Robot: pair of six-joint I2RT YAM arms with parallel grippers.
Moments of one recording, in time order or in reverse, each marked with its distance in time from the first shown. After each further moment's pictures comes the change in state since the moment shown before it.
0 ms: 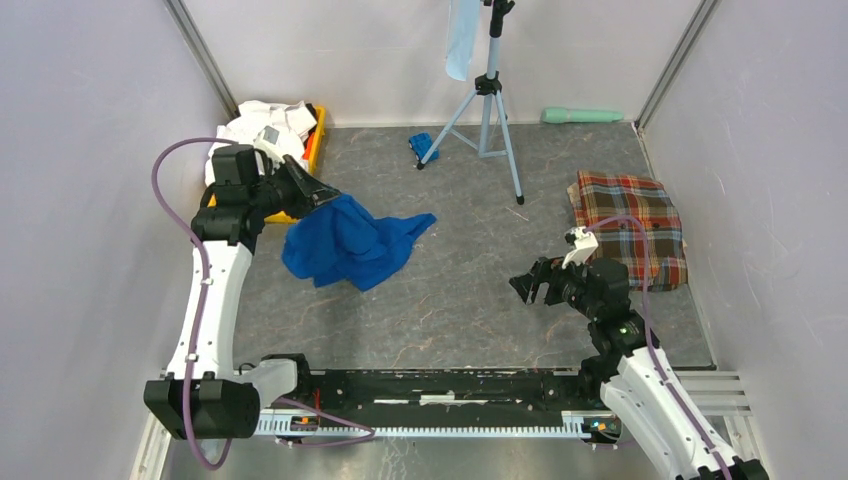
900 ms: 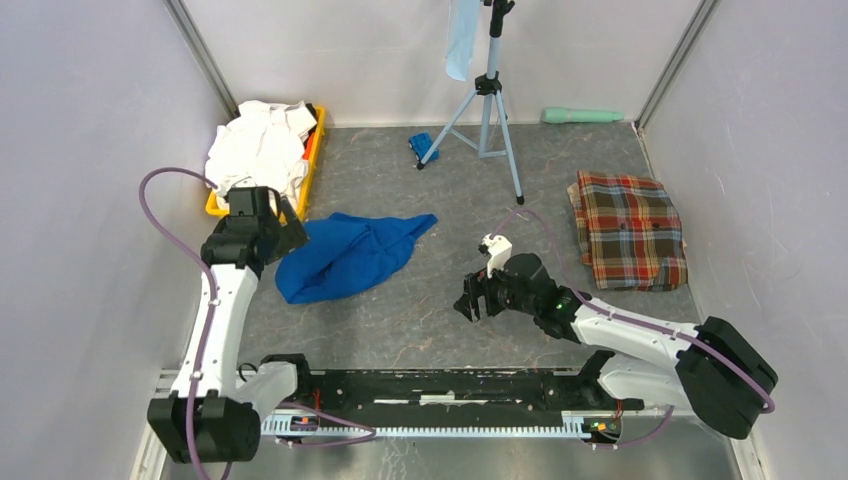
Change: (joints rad) left arm 0.027 -0.072 -0.229 -0.189 -0.701 0.213; right arm 0.541 0.590 0.124 0.332 0.177 0.035
